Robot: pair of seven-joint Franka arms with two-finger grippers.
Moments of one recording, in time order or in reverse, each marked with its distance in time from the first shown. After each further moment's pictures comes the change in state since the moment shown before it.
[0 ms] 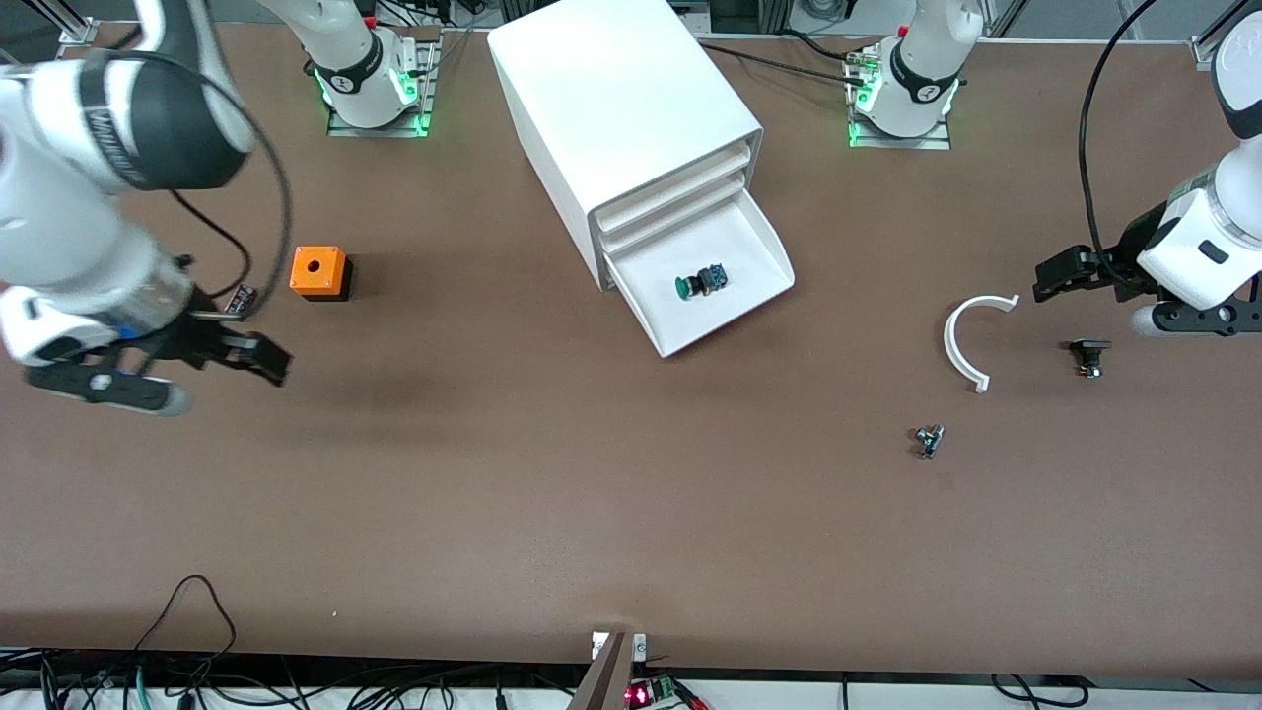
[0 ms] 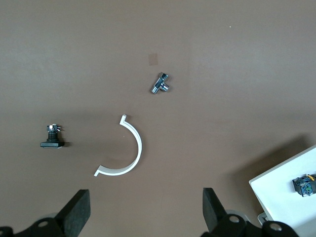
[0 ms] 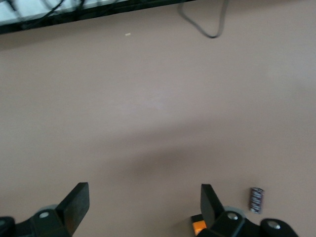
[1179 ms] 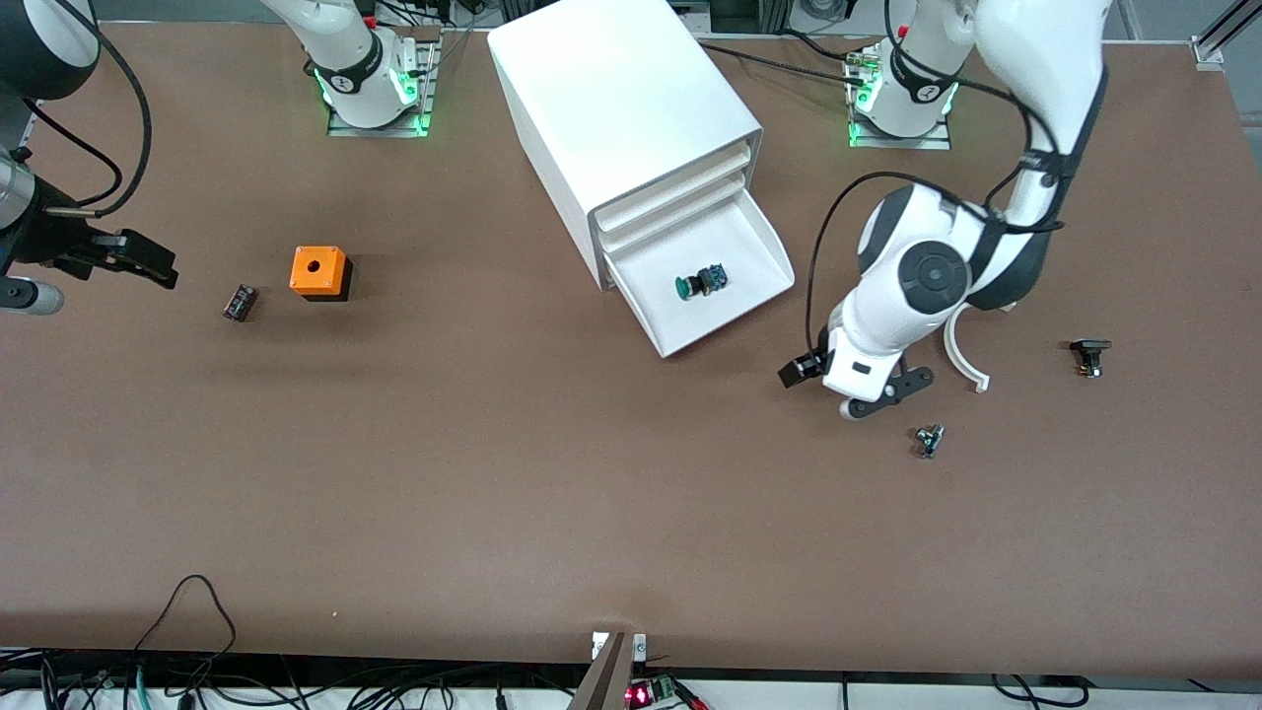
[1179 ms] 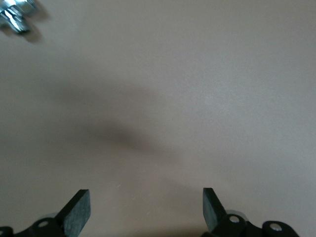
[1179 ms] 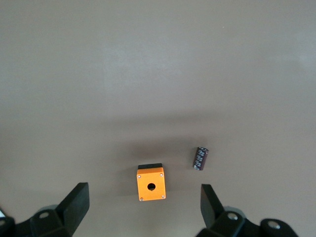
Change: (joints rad) left arm -0.181 0.343 -0.203 -0.265 -0.001 0.677 -0.816; right arm -0.084 -0.237 -0.058 -0.210 0.047 -0.137 -0.316
